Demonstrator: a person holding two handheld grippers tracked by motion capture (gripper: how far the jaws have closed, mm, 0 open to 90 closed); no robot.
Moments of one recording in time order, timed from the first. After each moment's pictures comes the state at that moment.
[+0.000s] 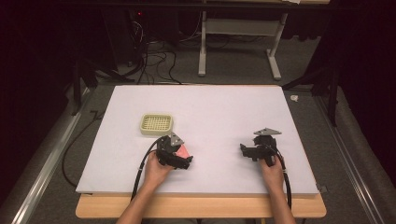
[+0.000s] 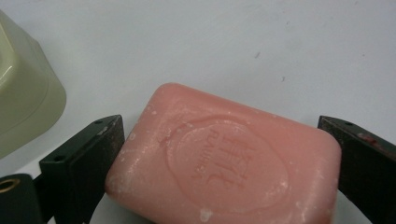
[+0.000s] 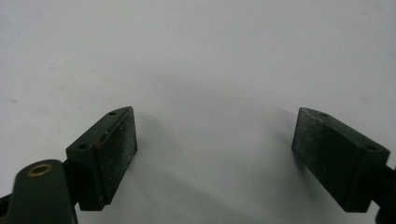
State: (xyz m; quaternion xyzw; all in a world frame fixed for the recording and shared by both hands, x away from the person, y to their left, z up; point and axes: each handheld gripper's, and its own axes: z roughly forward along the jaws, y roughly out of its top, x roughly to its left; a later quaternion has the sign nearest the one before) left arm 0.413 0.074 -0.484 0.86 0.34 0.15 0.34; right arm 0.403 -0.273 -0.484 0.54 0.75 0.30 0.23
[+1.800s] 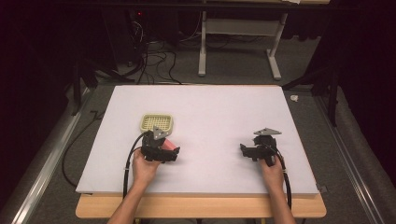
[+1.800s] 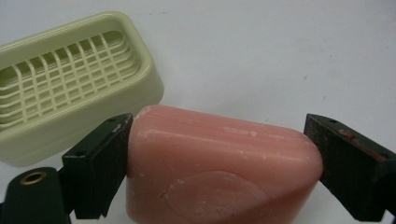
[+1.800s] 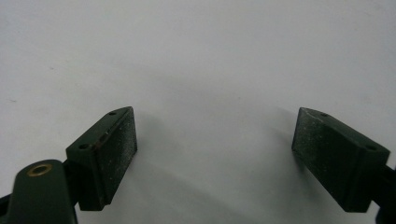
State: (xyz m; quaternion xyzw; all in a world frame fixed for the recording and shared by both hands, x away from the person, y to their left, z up) left arm 0.410 0.114 -0.450 0.82 0.41 0.18 0.35; right arm 0.403 -0.273 -0.484 0.54 0.75 0.30 0.23
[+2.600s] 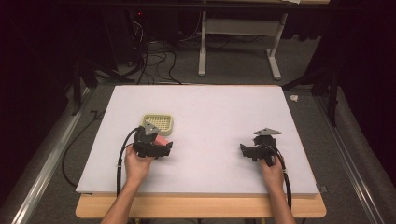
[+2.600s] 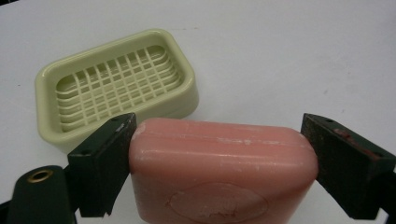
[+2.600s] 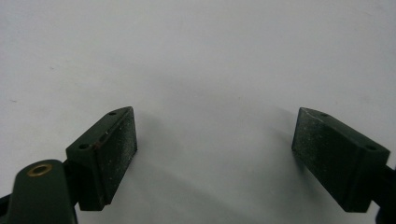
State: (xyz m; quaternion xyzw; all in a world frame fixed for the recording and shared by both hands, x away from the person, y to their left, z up) left arm 0.414 0.134 -0.430 0.81 0.42 0.20 0.35; right arm 0.403 -0.273 -0.484 0.54 0.75 0.30 0.23
